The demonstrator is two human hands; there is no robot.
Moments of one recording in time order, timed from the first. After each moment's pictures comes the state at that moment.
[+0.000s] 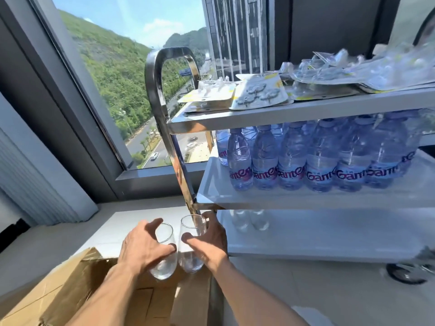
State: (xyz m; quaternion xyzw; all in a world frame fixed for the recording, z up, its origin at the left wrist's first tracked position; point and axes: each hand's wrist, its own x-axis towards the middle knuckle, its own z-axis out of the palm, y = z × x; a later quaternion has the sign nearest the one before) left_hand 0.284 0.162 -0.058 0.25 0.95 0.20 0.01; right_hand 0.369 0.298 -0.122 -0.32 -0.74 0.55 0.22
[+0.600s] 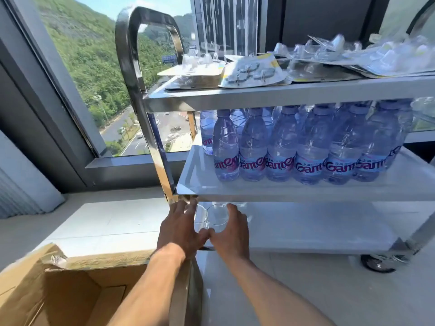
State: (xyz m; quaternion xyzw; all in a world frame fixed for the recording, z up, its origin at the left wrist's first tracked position) left_hand 0.313 0.272 -0.123 0.41 0.90 0.15 -0.07; right_hand 0.403 0.365 -0.176 -0.40 -0.78 0.36 0.31
